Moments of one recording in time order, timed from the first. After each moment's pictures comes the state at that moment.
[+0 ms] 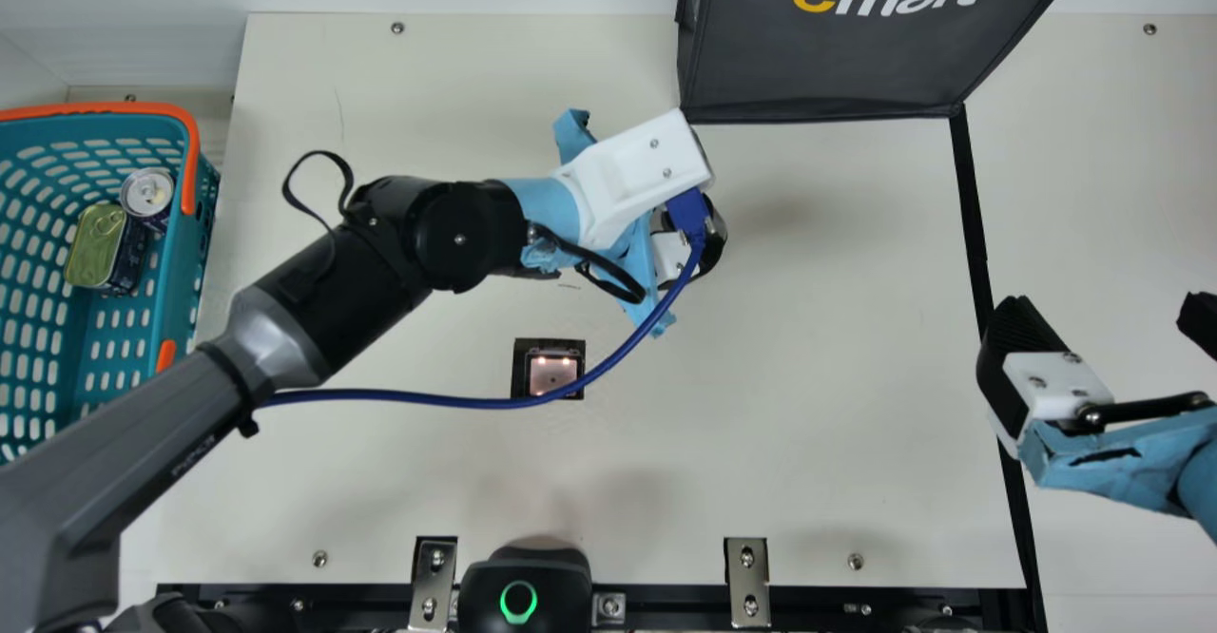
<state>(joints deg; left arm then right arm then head) -41.9 100.3 -77.0 -38.0 31.0 55.4 0.6 42.6 -69.7 -0.8 69.2 -2.2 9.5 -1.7</state>
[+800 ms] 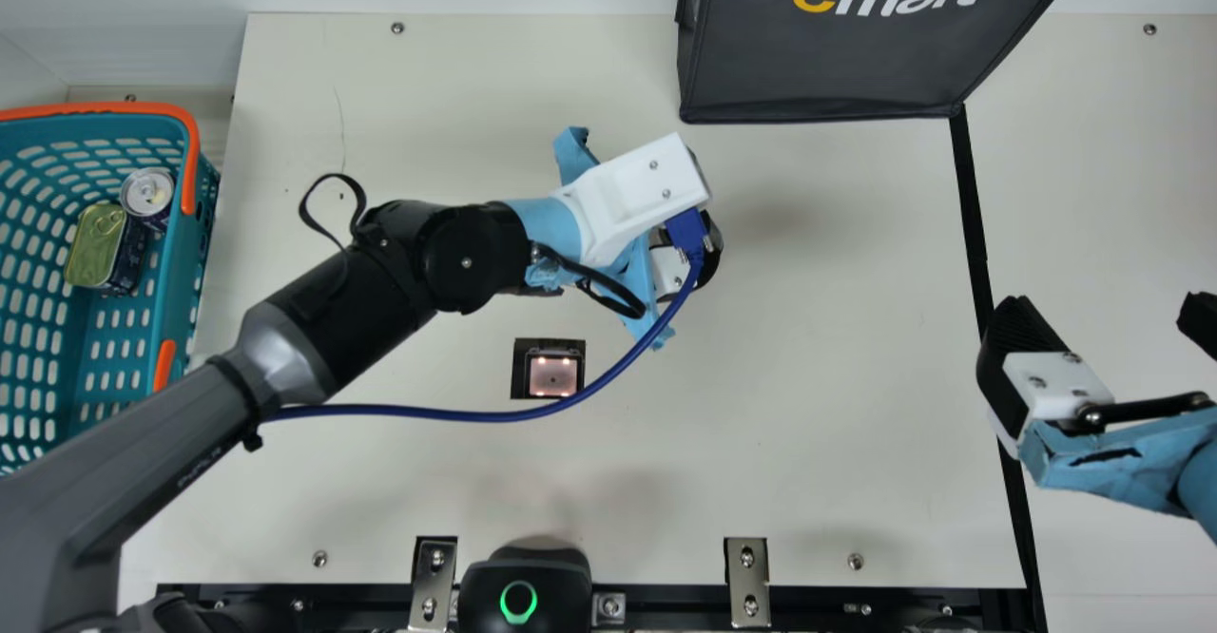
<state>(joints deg) -42.9 99.9 -74.1 -38.2 28.4 55.4 0.6 42.6 -69.7 -0.8 69.2 -2.2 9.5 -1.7</state>
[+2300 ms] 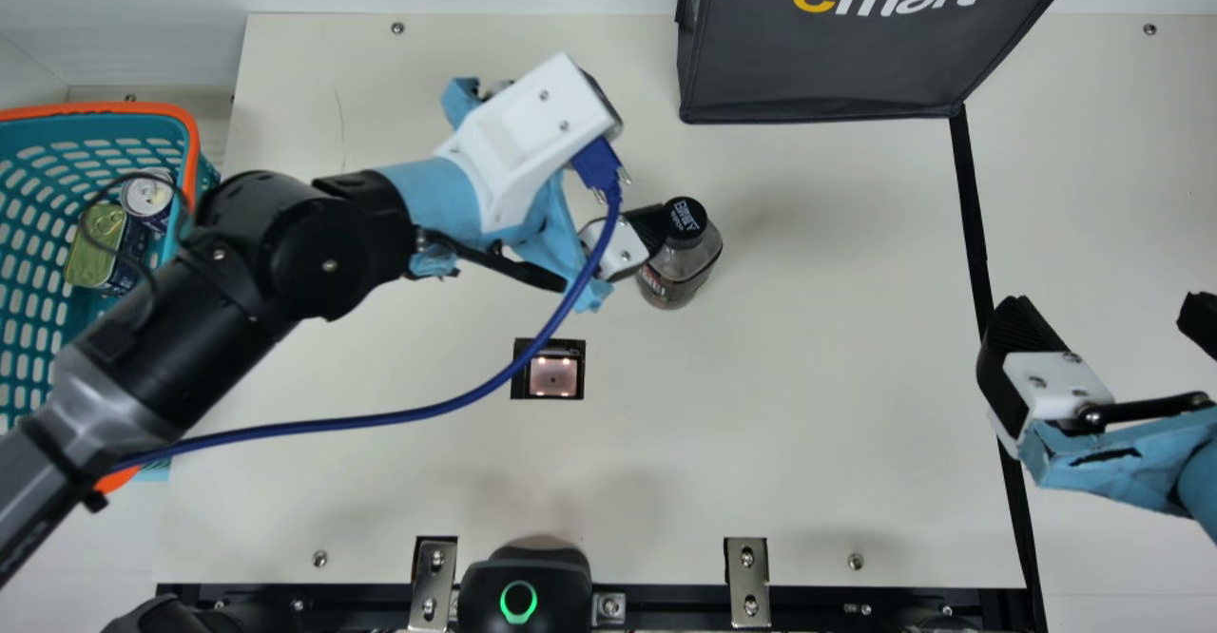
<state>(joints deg) -37.0 88.0 -74.8 -24.4 34.3 36.8 0.6 42.6 -69.7 -0.8 69.2 -2.2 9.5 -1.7</state>
